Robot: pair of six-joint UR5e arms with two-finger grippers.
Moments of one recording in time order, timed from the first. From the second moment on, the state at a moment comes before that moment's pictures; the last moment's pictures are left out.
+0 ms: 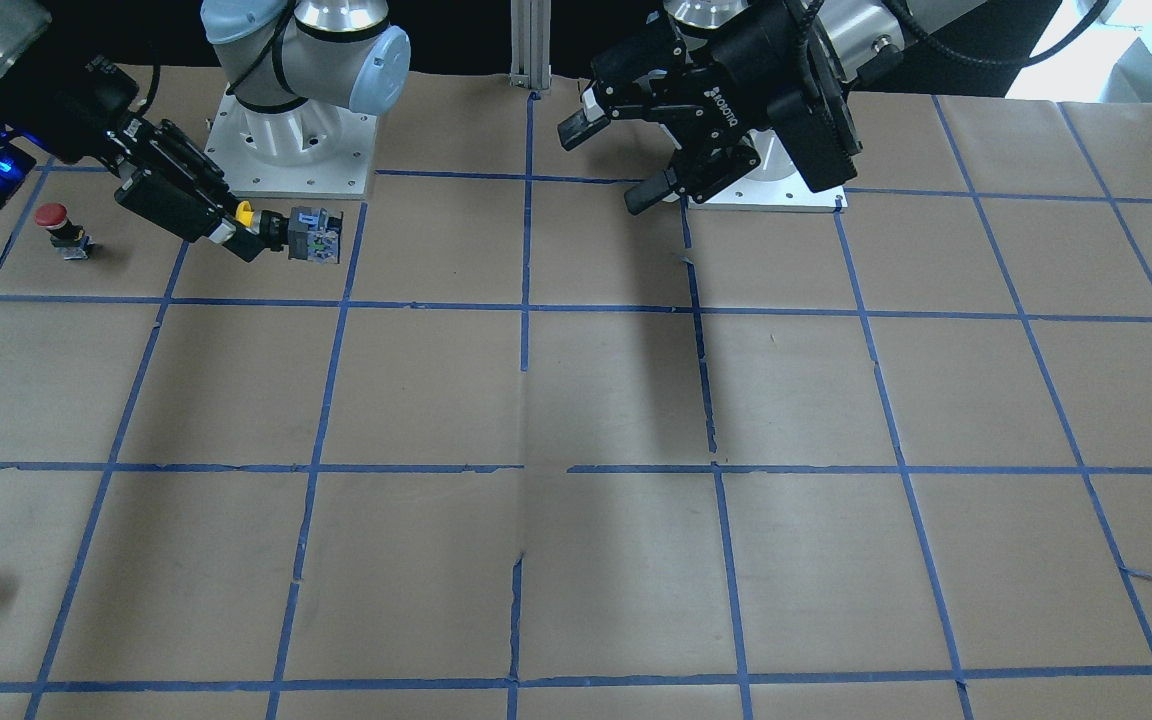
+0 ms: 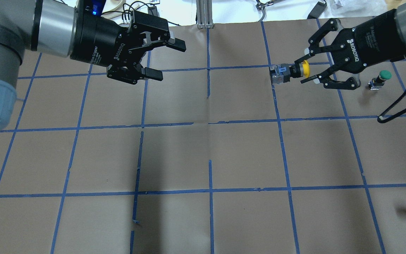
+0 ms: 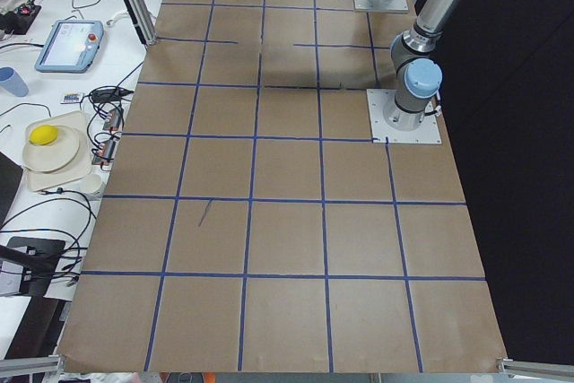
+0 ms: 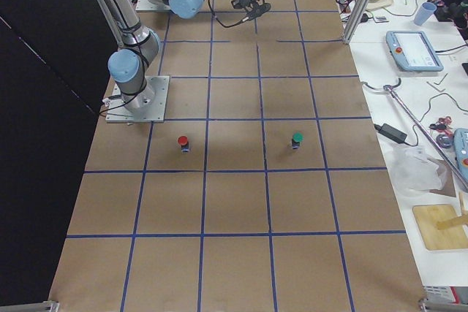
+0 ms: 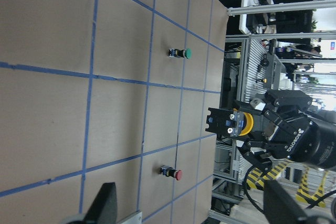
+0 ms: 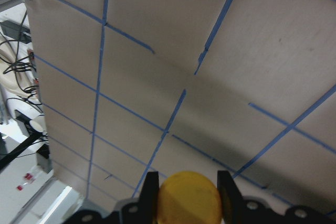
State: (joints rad) left arm -1.52 -1.46 -1.74 -1.35 0.73 -0.17; right arm 1.25 -1.72 1.78 -1.57 -0.93 0.71
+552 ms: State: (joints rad) left arm -1.55 -1.54 -1.58 -1.42 1.18 -0.11; right arm 1.23 -1.72 1.85 -1.58 -1.43 0.52
